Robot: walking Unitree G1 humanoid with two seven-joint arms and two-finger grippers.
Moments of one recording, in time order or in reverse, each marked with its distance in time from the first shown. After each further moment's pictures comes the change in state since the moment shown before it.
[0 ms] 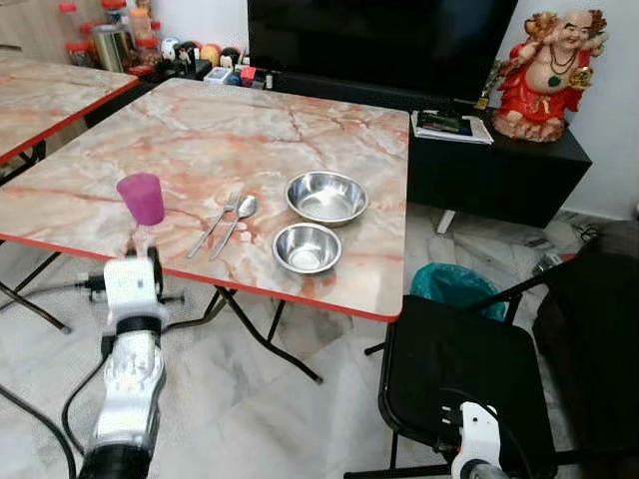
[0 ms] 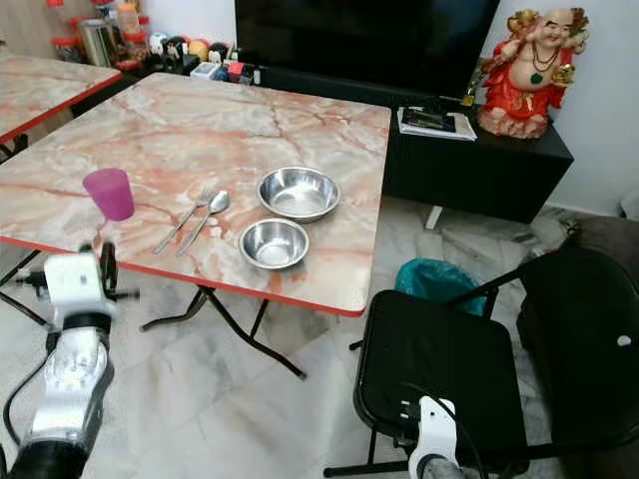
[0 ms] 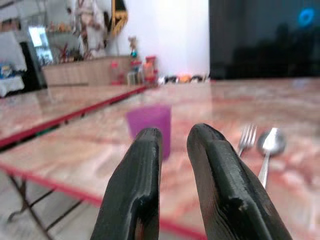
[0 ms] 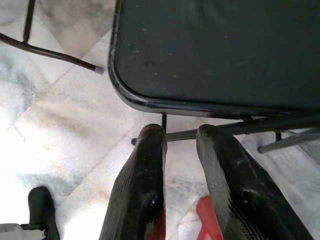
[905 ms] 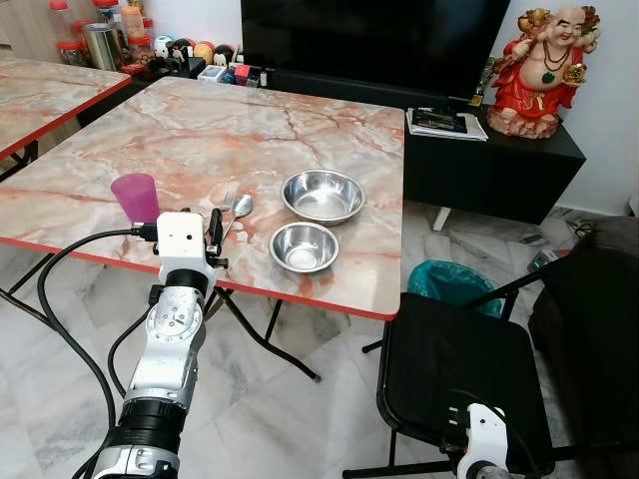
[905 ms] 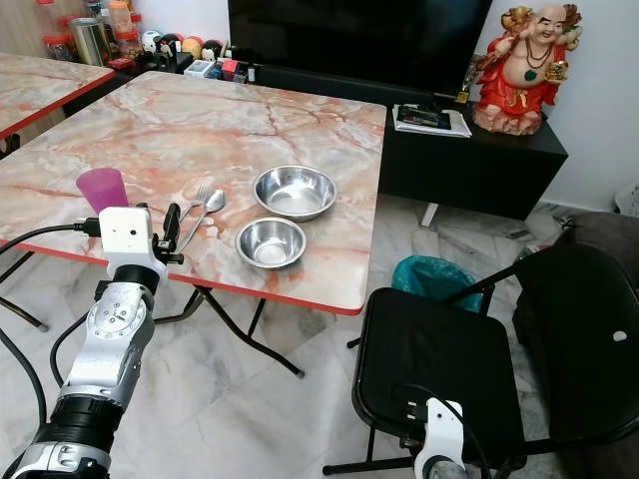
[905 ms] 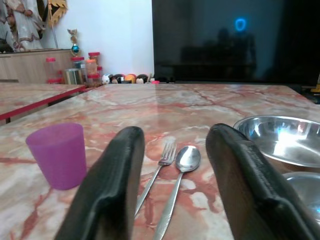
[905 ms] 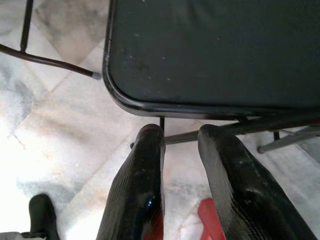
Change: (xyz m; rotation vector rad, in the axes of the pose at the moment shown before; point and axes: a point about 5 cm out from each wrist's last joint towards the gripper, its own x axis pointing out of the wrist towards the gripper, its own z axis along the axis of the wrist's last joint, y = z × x) left arm 0.018 -0.053 0.023 -0.117 0.032 -0.194; right arm 0.000 -0.002 0.003 0.024 -0.025 0.000
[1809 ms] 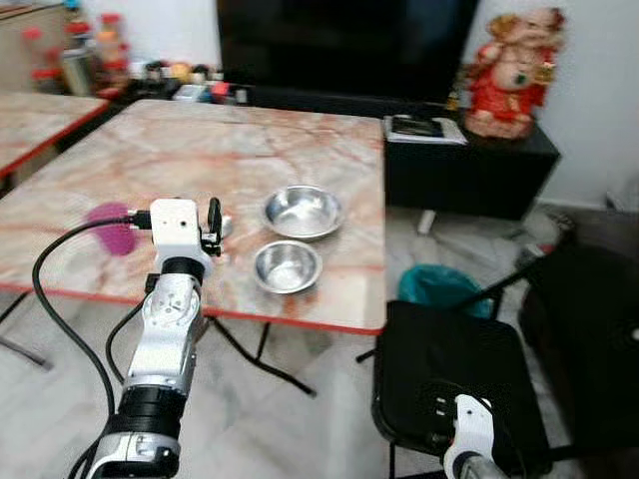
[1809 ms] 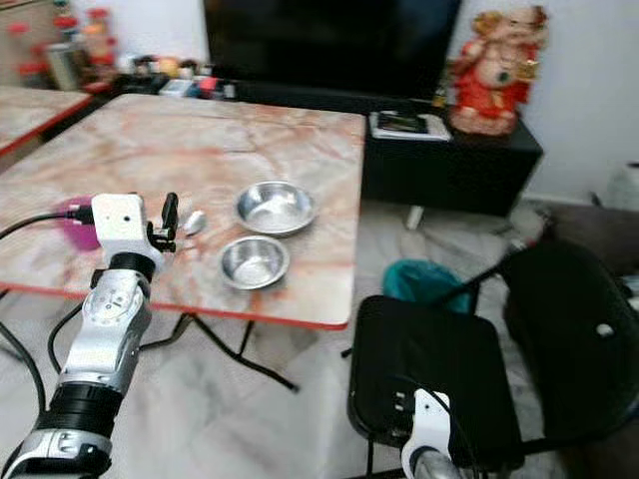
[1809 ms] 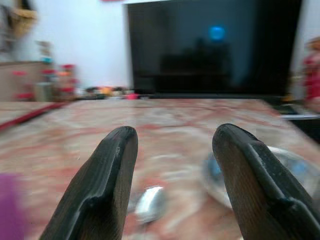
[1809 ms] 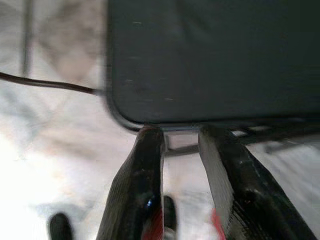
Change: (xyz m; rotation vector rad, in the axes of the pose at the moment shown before) left arm 0.012 -0.010 0.011 -0.027 -0.009 -0.017; right arm 0.000 0.004 -0.002 0.005 0.009 -0.002
